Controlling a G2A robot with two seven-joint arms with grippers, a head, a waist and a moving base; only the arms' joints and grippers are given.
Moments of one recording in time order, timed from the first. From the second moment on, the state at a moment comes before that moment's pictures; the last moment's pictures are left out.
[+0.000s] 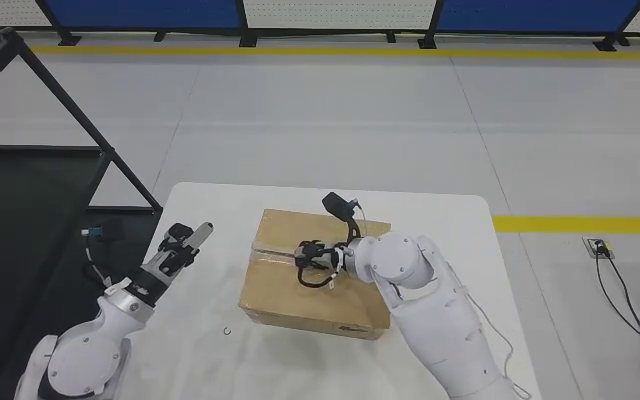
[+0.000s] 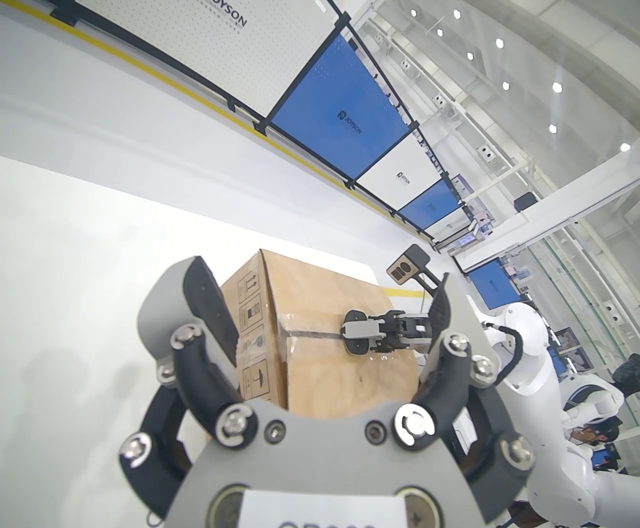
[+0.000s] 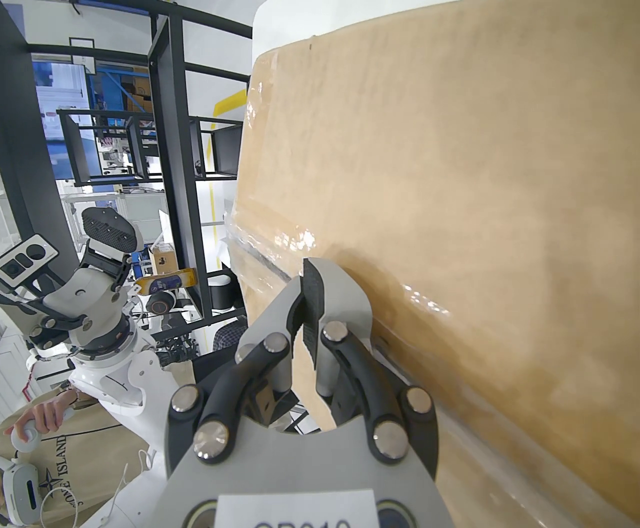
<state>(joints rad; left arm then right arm) 1.27 -1.06 -1.67 -1.87 0.21 -0.17 -0.44 -0.62 -1.56 1.10 -1.29 -0.41 0.35 0.97</state>
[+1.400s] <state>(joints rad) 1.36 -1.06 -1.75 -1.88 0.15 -0.21 -0.44 -0.39 -1.68 0.88 -0.93 -0.20 0.25 0.79</state>
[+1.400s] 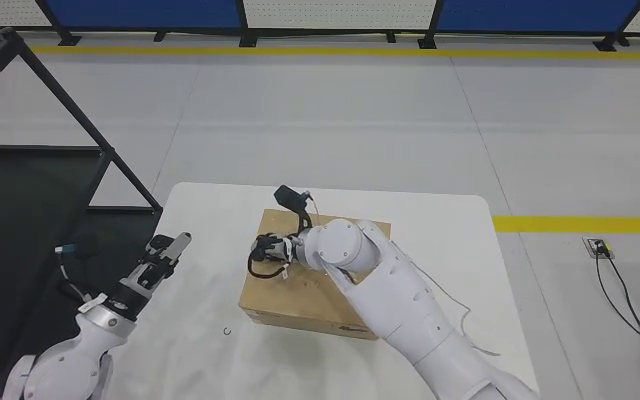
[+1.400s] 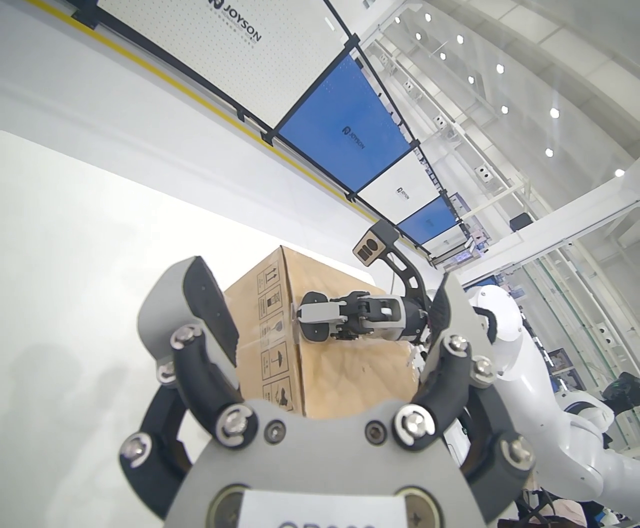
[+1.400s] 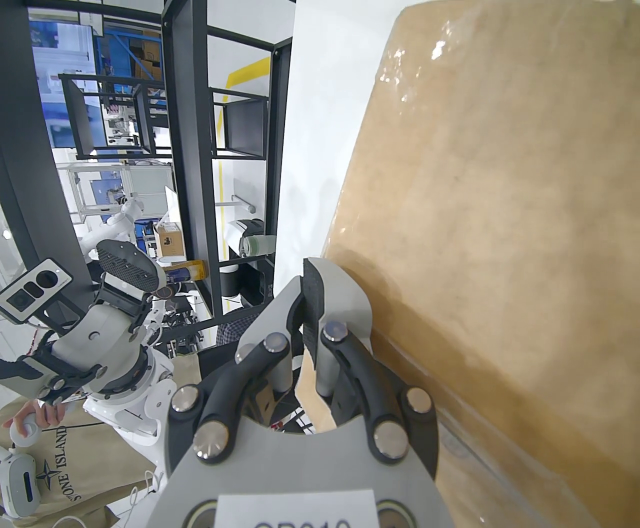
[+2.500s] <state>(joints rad) 1.27 -1.05 -1.68 -1.86 0.19 -0.20 -0.48 -0.75 -1.52 1.20 -1.46 -0.47 0.50 0.96</state>
